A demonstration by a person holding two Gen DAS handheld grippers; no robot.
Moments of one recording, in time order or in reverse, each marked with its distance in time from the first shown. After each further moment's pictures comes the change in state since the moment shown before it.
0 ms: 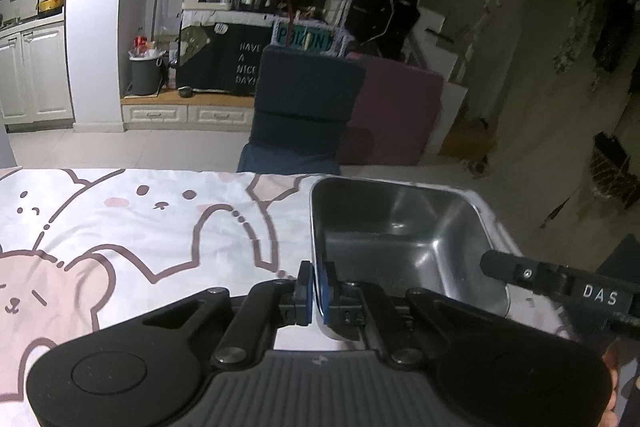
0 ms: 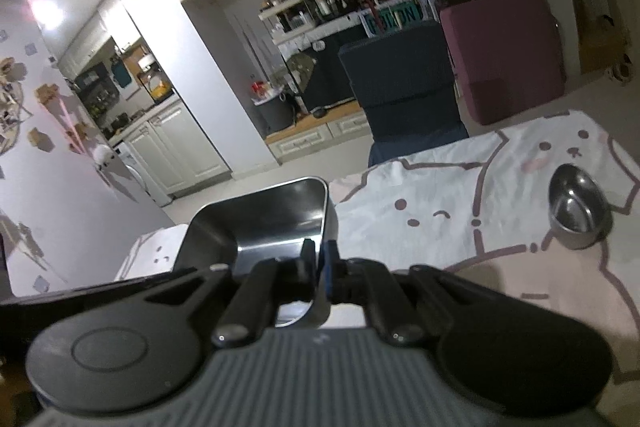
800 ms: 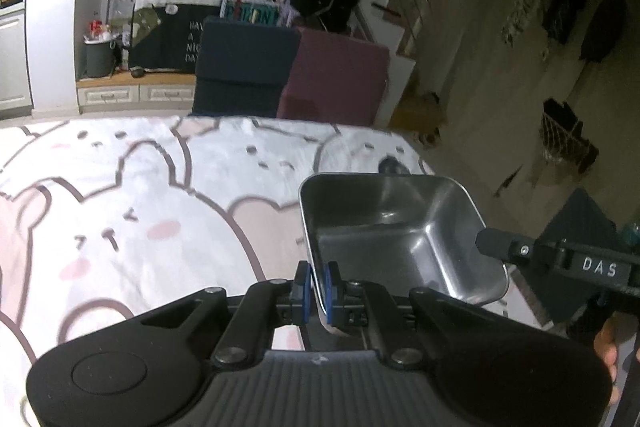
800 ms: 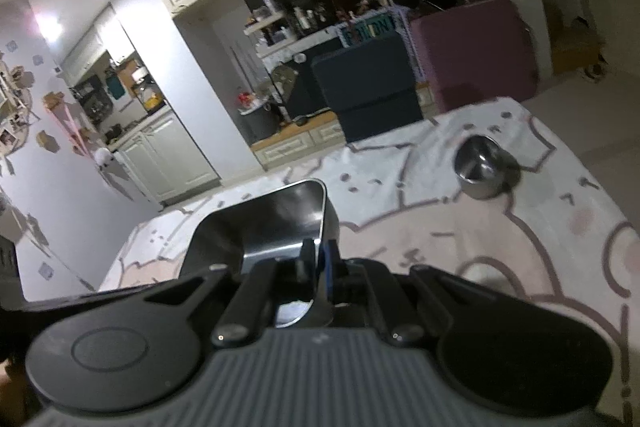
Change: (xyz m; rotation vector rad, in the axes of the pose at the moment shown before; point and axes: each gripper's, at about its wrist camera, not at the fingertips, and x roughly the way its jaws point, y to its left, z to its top) left arm -0.017 -0.078 -0.098 0.043 0.066 -0.122; right arm -0.113 -0.062 -0.068 0.023 -0.027 -0.045
